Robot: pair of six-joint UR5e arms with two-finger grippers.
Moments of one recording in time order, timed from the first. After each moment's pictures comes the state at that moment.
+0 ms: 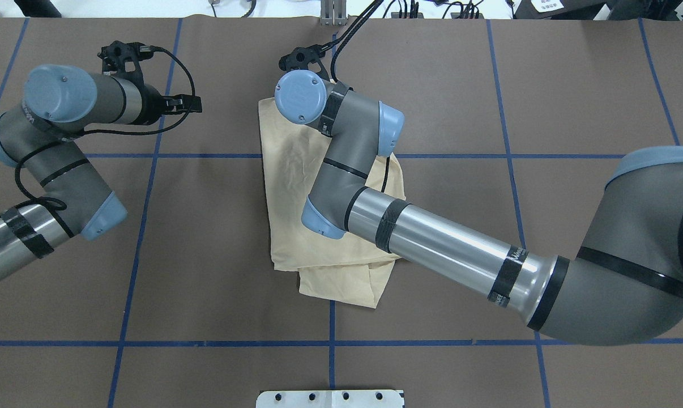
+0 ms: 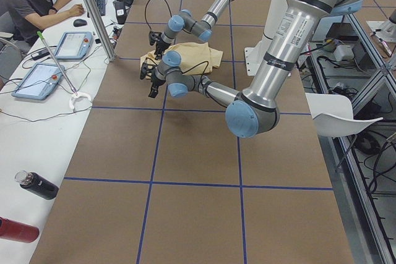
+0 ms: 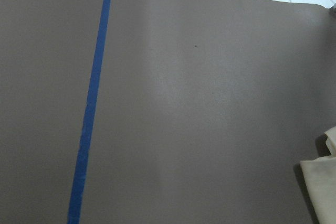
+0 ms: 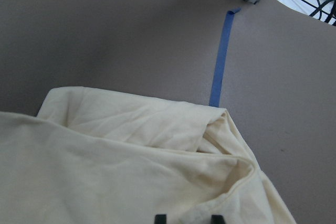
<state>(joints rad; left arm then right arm) -0.84 -2.03 -1.37 -2.38 -1.77 -1.12 0.58 -0.40 0.78 -1.14 1.41 0.86</state>
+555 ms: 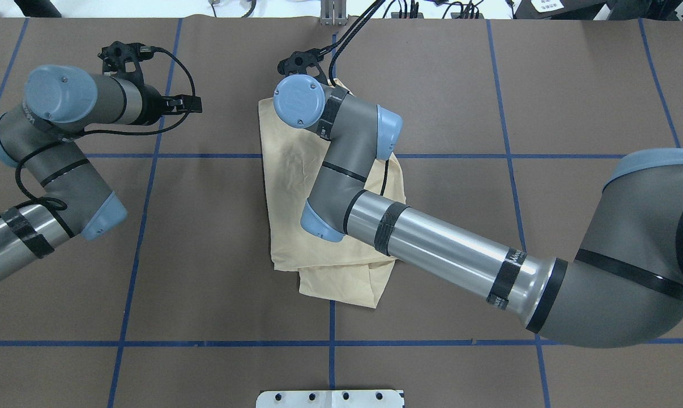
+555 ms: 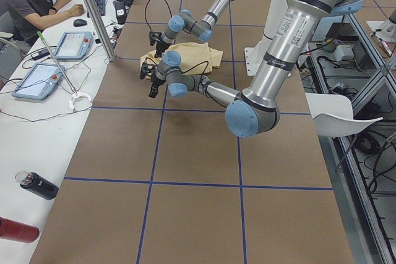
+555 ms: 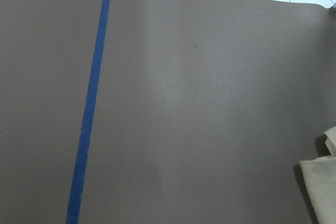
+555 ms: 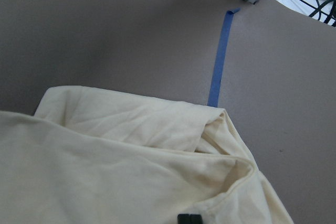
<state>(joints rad) -0.84 -2.03 -1.37 -2.38 -1.77 -1.12 0.58 -0.41 0.78 -1.14 1.41 0.86</state>
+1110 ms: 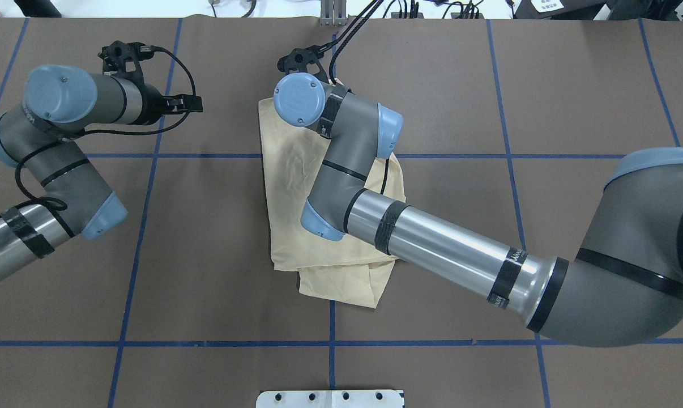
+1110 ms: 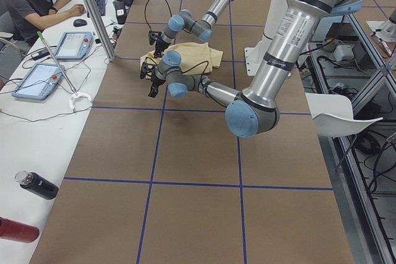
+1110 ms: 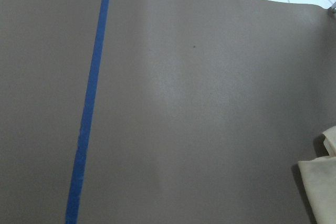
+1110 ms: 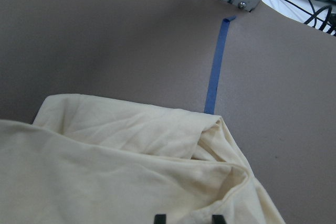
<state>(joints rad) -0.84 -2.03 -1.37 -2.39 -1.77 -1.13 0.58 -0.41 0.78 -1.14 1.40 0.85</state>
